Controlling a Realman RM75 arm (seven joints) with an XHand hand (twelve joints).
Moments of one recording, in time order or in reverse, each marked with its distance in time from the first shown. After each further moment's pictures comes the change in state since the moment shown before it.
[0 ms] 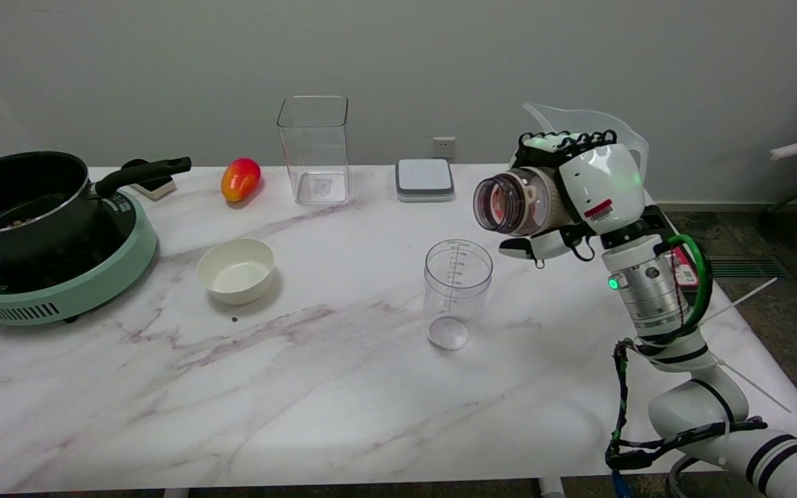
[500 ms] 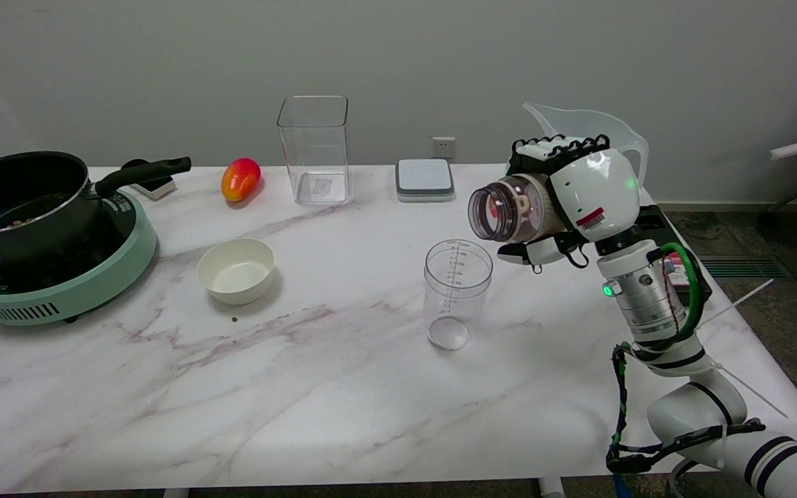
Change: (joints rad) arm 0.002 -0.002 -0.012 -0.019 -0.036 0.031 -0.053
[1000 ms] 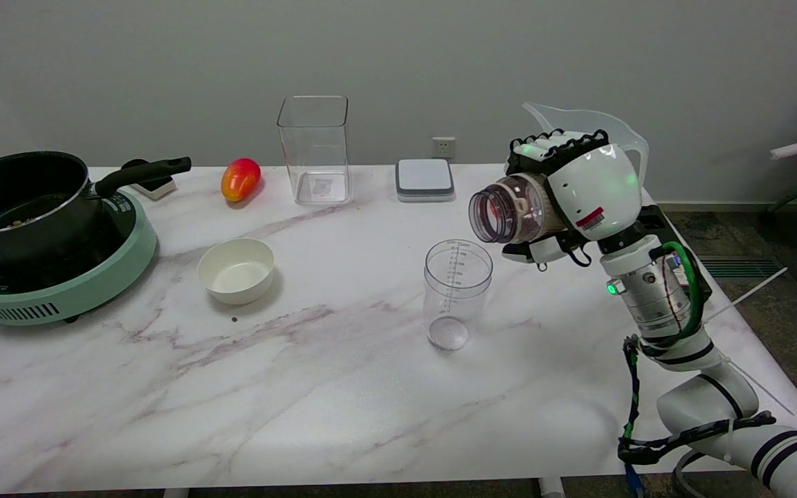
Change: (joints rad) arm 0.002 0.003 0.065 -0.005 -0.119 0.012 0.027
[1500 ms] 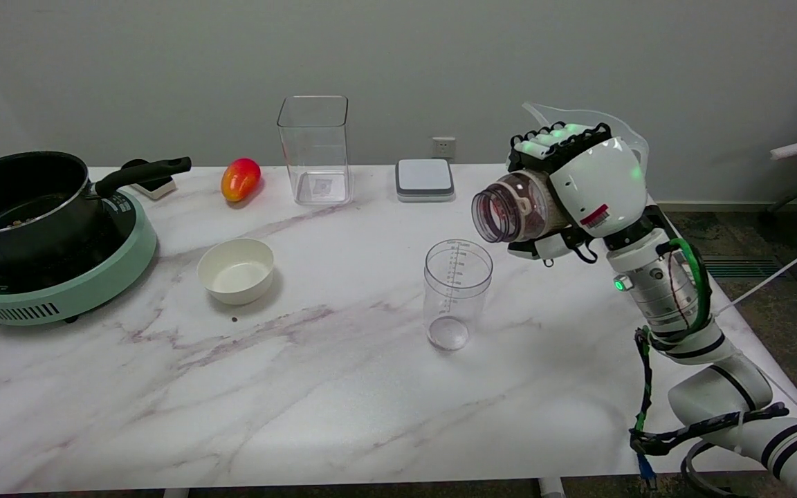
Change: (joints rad) arm 0.001 0.024 0.044 0.004 -0.073 0.018 0.030
